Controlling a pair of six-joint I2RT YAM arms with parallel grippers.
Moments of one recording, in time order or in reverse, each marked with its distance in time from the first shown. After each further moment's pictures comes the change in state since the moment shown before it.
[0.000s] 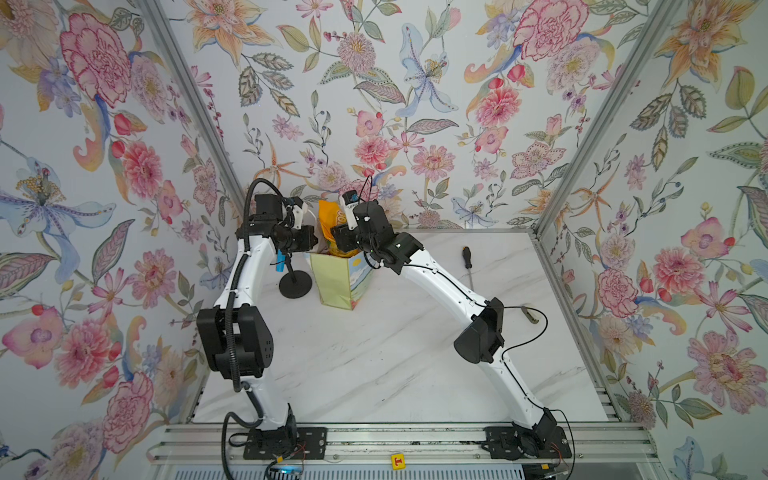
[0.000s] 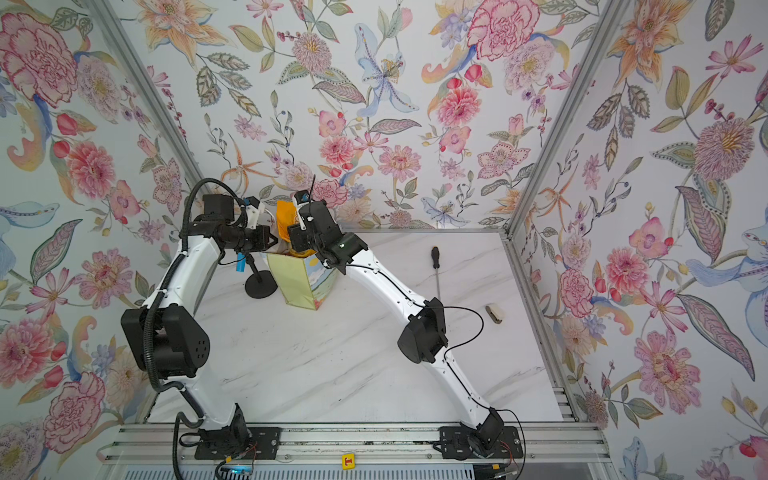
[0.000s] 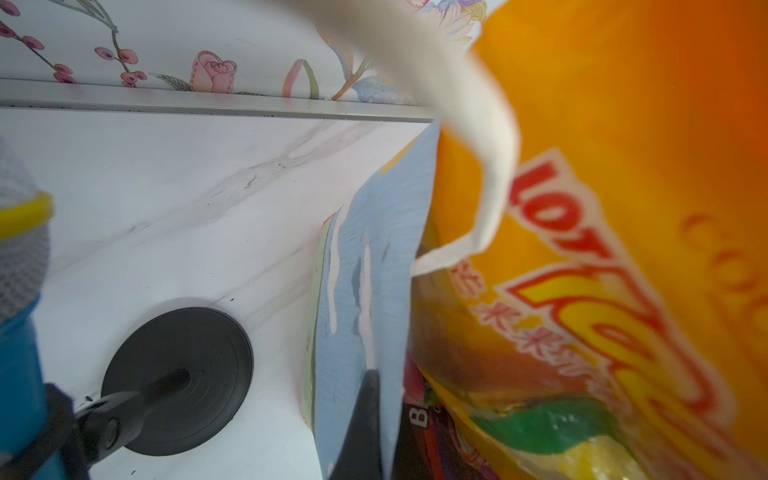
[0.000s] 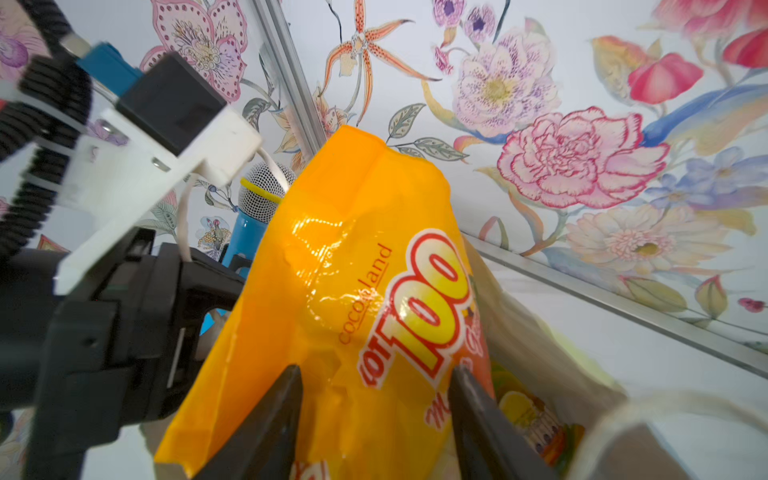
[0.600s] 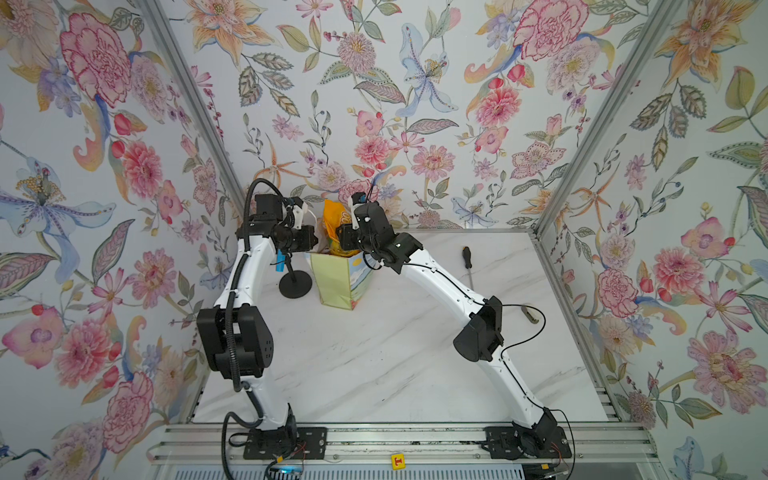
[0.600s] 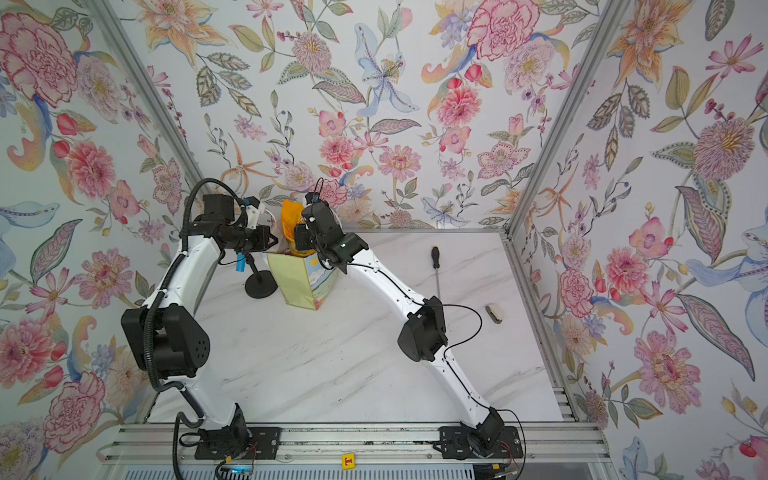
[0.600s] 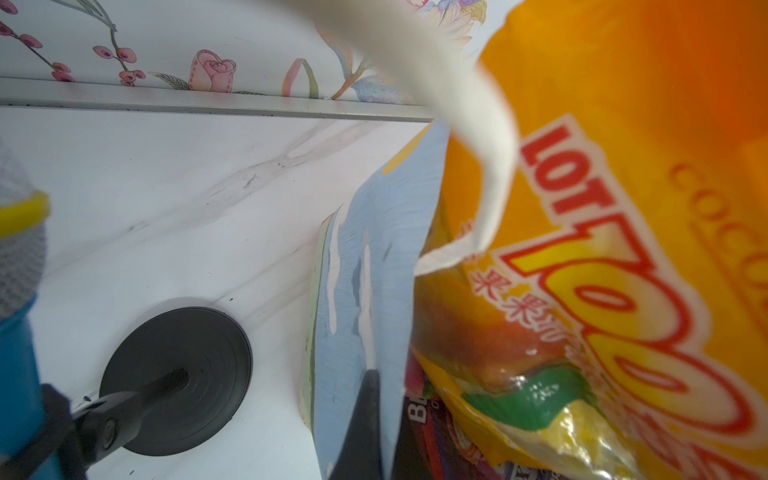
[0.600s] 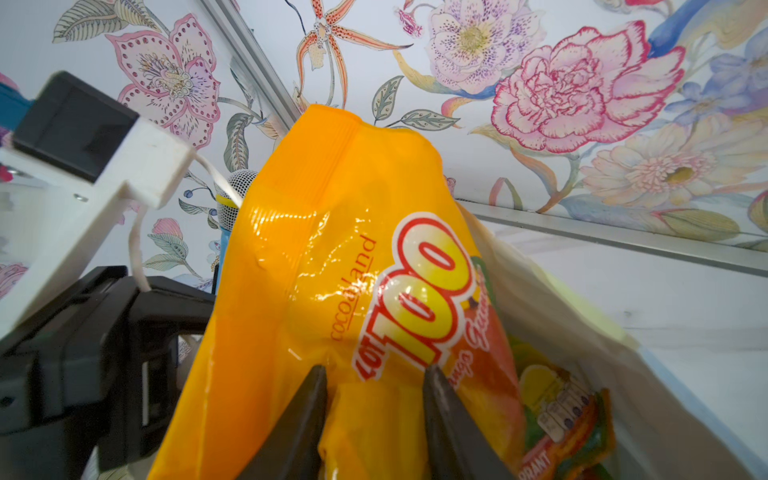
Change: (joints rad) left arm 0.000 0.000 0.000 0.000 0.004 -0.007; right arm -0.026 0.006 -0.013 -0.029 0.005 0.195
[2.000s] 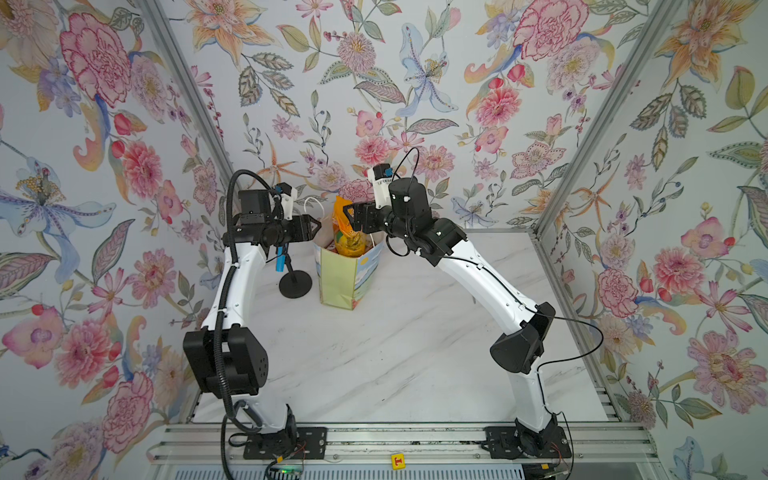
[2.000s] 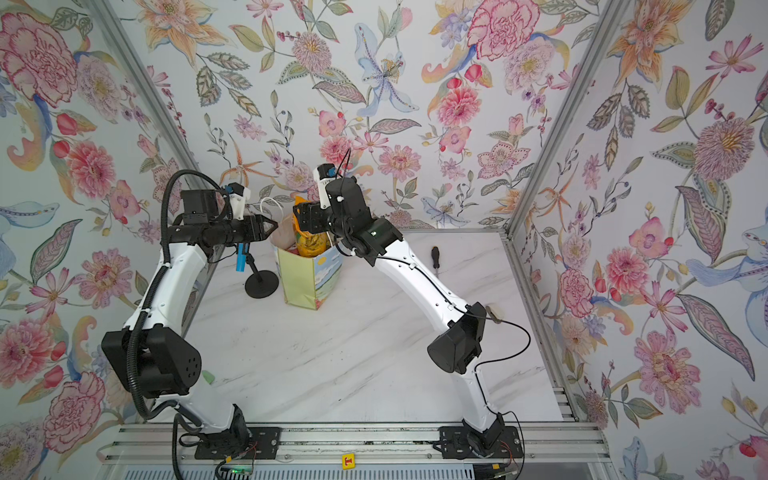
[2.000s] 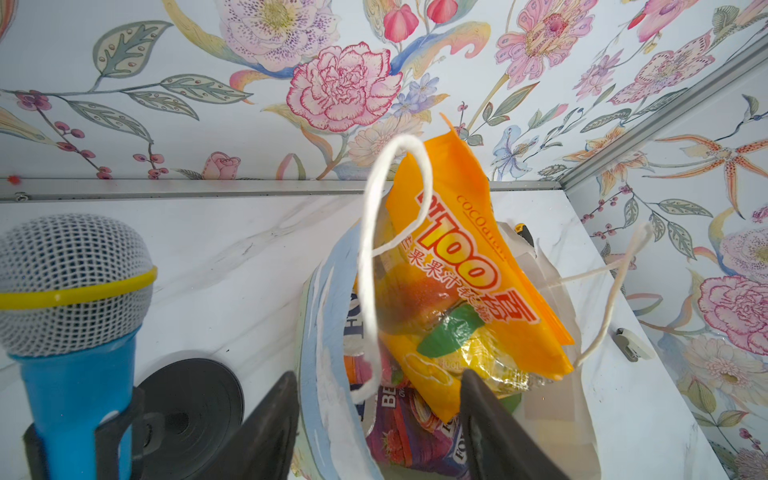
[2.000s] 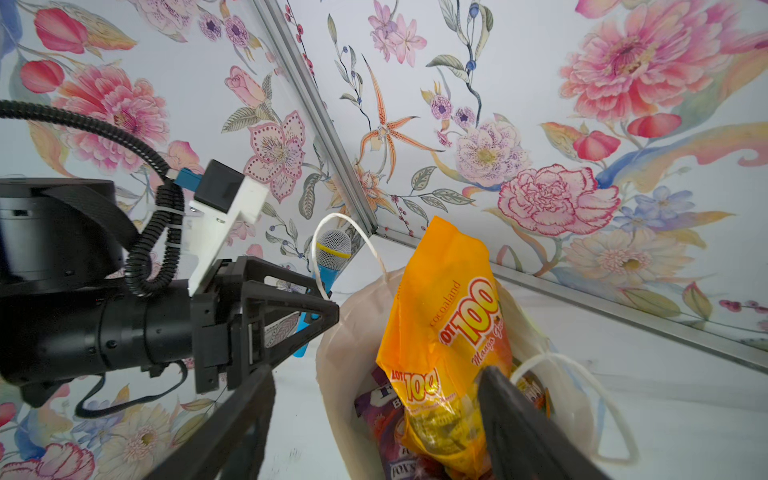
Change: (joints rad) left arm 0.027 -0.153 -0.074 0.154 0.056 -0.069; right arm -0.033 -0.356 -0.250 0.043 -0.097 -0.095
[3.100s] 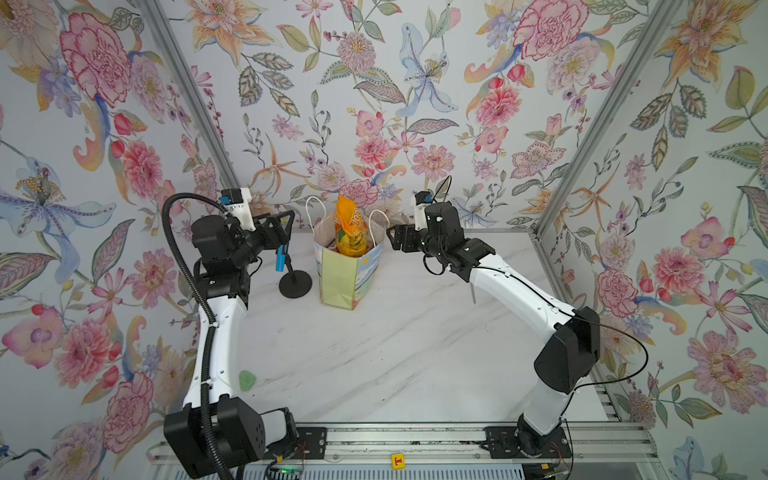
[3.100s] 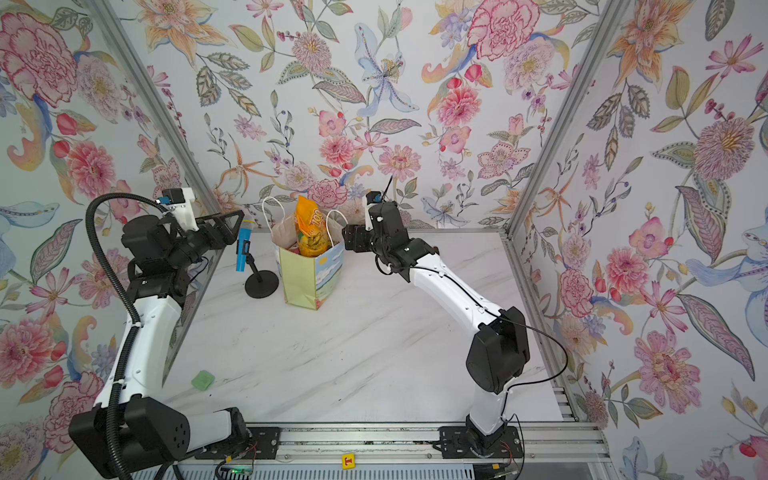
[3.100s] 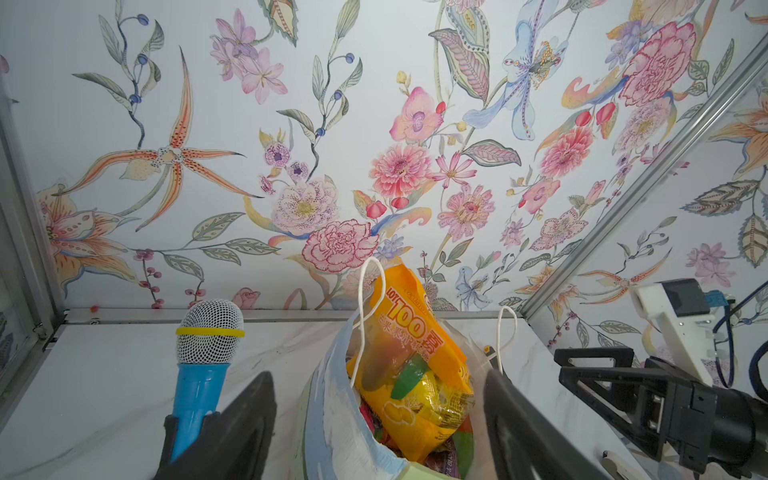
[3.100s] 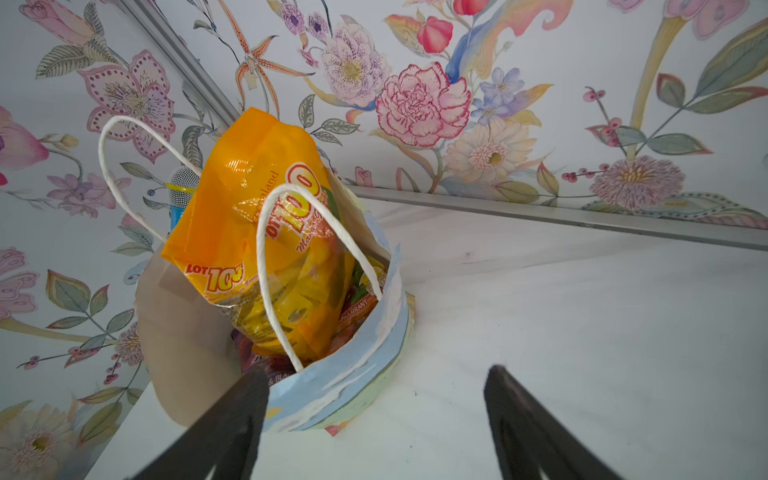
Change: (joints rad) left arm 0.166 -0.408 -0.462 0.597 0.097 -0.253; right arm -0.159 -0.297 -0.658 0.202 -0.029 0.040
